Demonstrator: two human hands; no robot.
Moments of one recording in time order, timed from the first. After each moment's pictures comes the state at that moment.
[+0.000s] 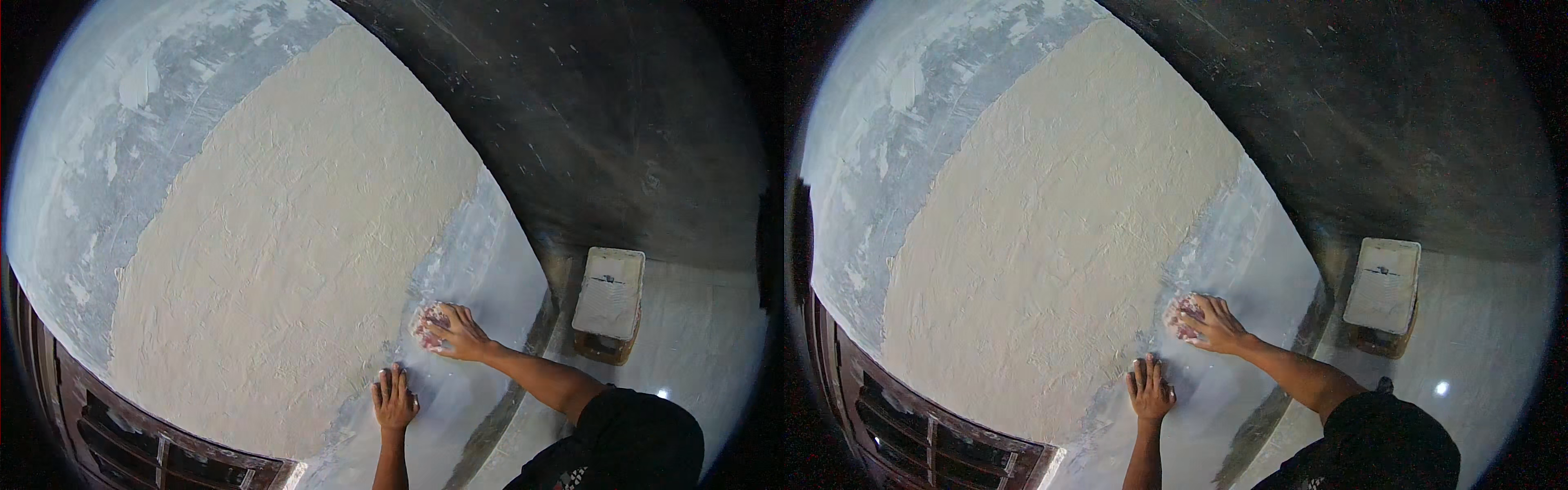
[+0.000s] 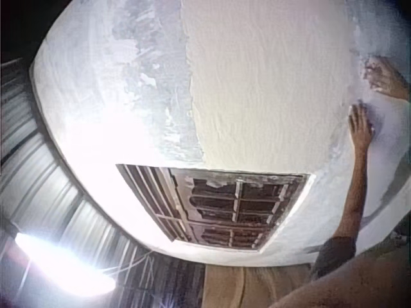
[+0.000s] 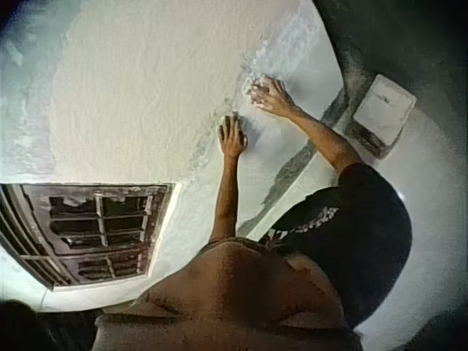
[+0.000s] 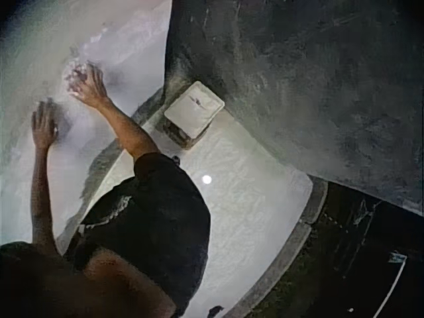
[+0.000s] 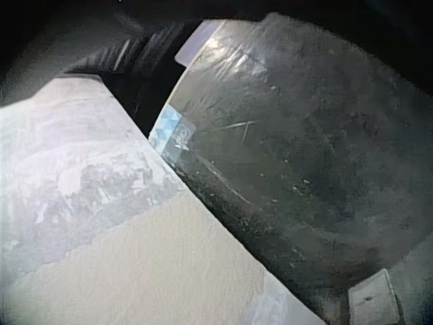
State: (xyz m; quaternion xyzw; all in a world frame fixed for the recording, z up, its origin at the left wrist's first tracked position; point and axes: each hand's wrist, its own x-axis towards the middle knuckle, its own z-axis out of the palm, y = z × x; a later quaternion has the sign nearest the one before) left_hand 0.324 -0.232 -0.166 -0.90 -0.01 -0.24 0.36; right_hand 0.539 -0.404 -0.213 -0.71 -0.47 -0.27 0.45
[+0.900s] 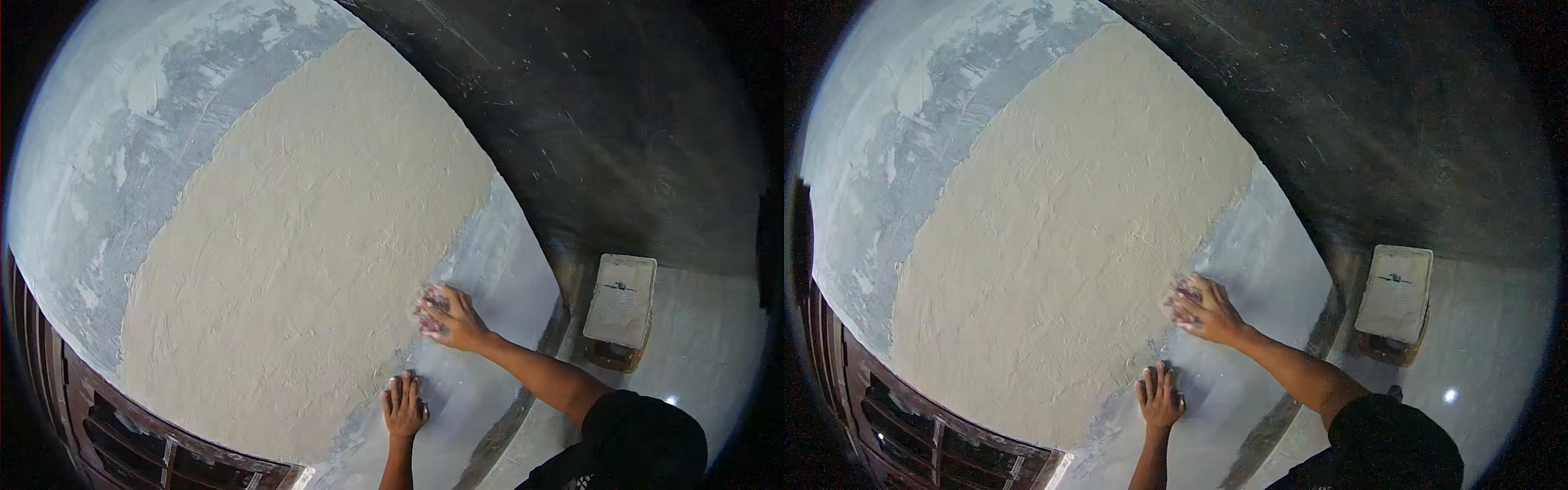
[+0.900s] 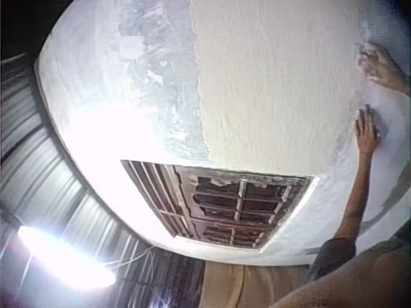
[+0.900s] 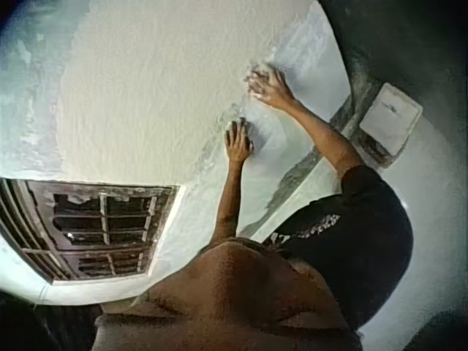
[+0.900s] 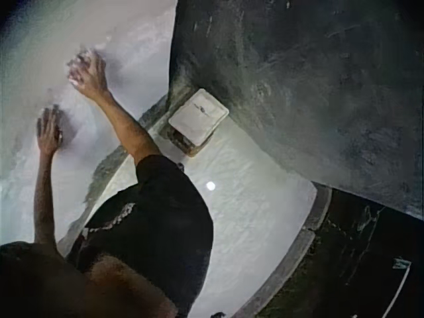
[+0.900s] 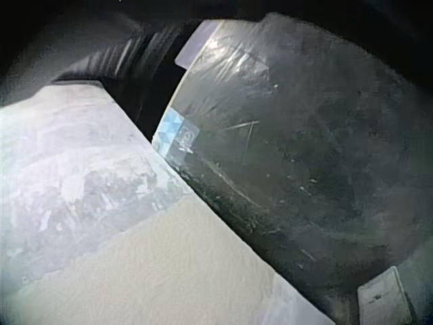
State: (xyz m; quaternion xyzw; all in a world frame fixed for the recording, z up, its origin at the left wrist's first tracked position) left_hand 0.322 -0.237 -0.164 -0.91 -0.01 -0.23 0.34; right_hand 0.556 -0.402 -0.158 -0.68 -0.43 -0.31 0.51
